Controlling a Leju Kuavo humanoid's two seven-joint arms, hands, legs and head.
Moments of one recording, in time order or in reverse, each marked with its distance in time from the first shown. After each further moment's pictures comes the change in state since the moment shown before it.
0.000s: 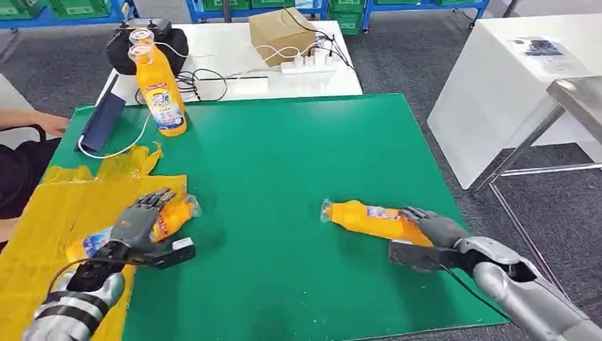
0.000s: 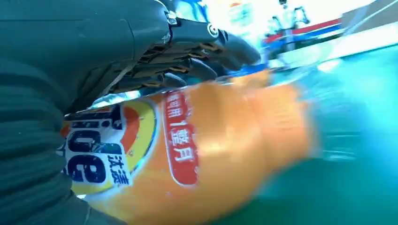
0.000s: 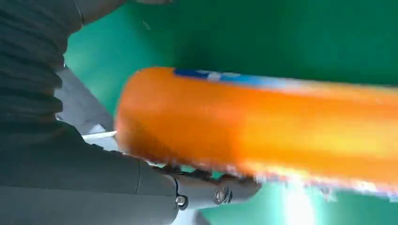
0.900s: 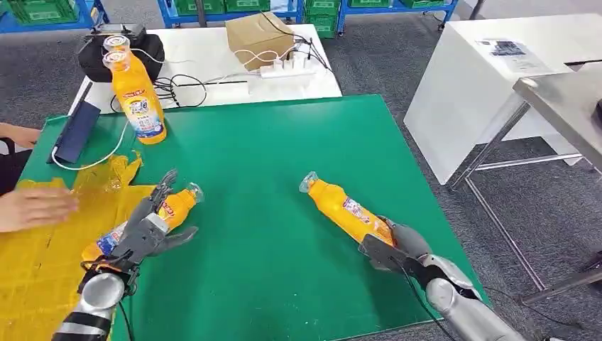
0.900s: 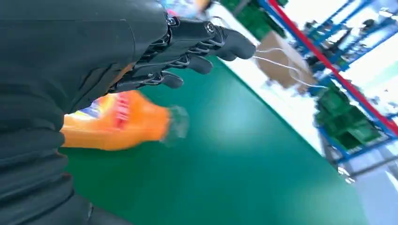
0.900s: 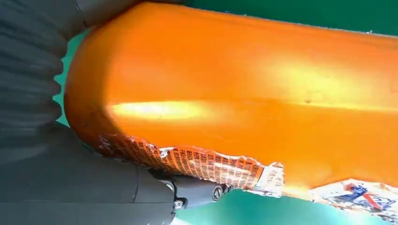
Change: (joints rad) left arm 0.270 -0.080 0.236 -0.519 0.780 -0.383 -0.129; right arm -0.012 0.347 -0.051 0.230 -0.077 -0.259 -0.032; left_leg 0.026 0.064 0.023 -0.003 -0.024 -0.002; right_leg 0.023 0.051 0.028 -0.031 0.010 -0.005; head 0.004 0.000
